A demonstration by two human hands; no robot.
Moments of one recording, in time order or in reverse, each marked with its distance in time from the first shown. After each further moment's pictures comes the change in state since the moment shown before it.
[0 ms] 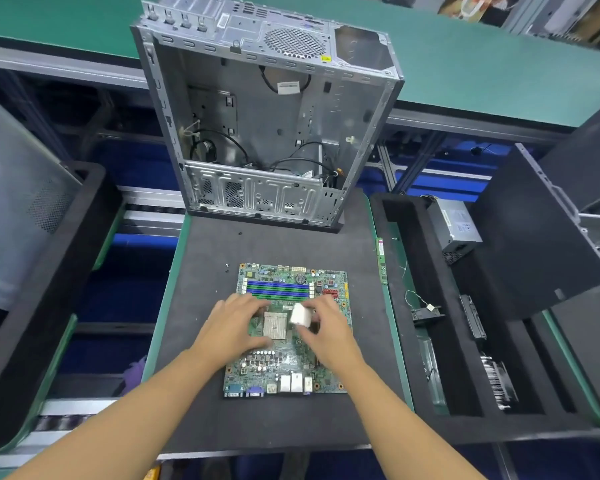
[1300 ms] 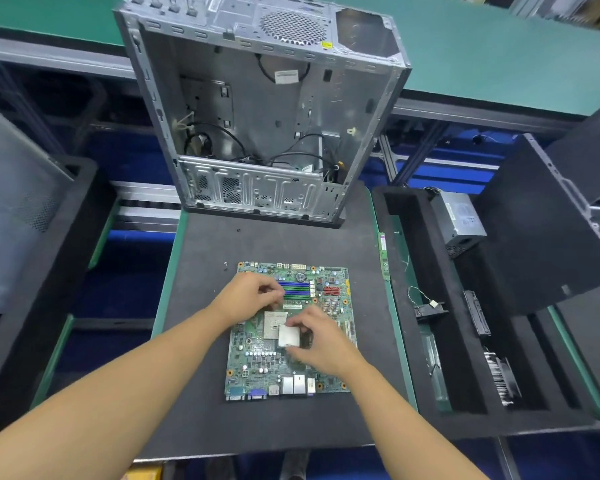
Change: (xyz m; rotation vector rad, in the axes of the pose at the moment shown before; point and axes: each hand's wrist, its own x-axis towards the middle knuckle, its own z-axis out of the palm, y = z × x) left_hand 0.057 0.004 -0.024 -0.577 -0.110 -0.060; right_hand 0.002 0.006 0.005 -0.038 -0.279 -0.075
